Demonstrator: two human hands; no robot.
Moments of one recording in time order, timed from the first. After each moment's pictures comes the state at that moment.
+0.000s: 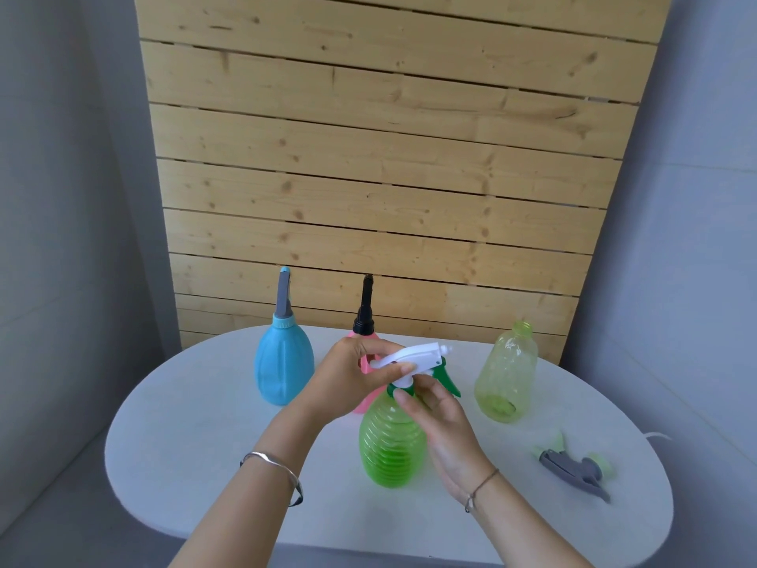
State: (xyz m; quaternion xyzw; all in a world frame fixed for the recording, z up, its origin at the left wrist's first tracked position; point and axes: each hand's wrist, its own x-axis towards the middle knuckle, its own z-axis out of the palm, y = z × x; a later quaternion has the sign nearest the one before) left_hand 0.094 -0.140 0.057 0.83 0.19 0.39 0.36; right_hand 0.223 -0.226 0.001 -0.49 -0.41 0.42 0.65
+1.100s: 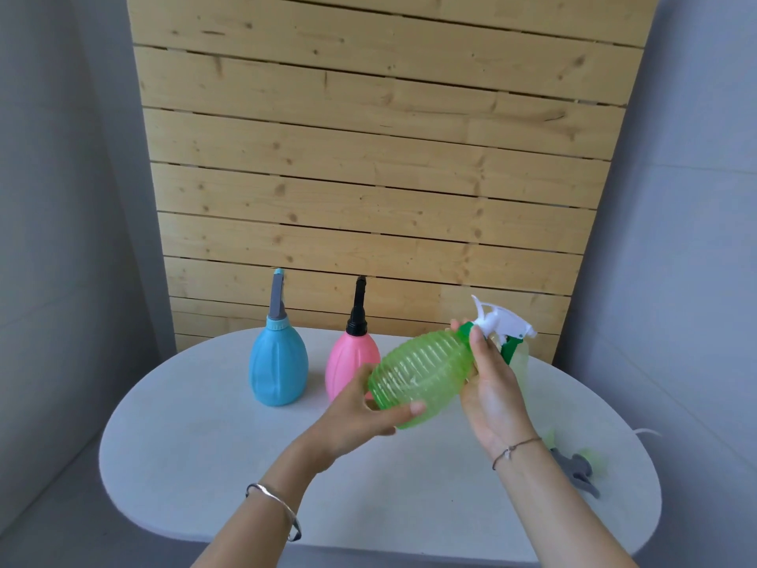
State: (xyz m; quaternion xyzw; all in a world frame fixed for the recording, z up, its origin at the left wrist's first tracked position) left_hand 0.099 -0.166 0.025 0.69 0.27 0.26 0.62; right_hand 0.258 -0.232 0.057 -0.40 -0.29 0.39 0.78
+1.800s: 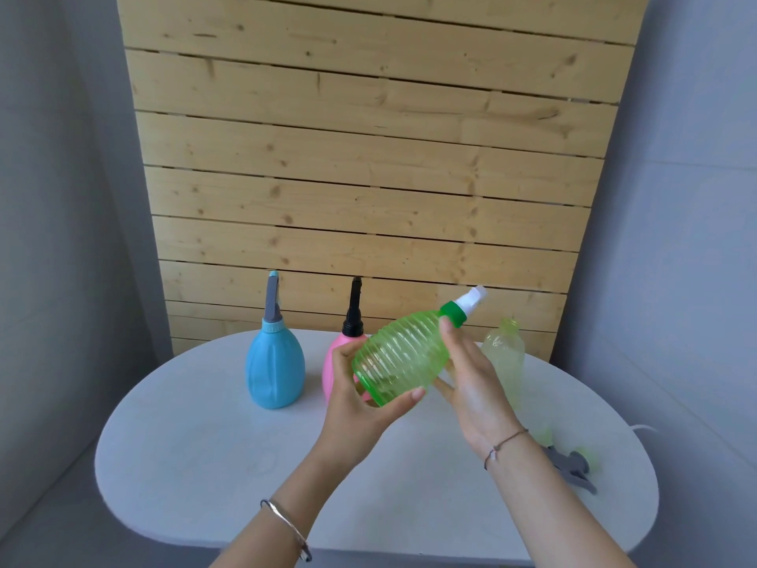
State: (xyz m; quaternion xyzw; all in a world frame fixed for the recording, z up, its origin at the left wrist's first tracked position) left_hand 0.112 -0.181 0.023 0.66 0.25 0.50 0.50; right_hand 0.244 -0.235 0.067 -0.53 -0.36 0.38 0.67
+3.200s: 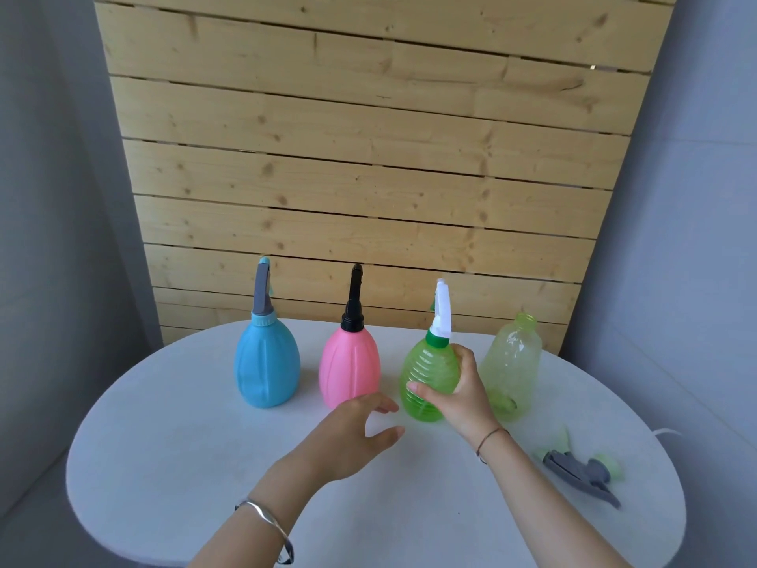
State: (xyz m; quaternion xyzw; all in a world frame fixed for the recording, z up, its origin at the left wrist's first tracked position) left_hand 0.107 -0.139 -0.014 0.87 0.33 0.17 0.32; right_hand 0.303 -0.171 -0.031 -0.66 -0.46 0.21 0.56
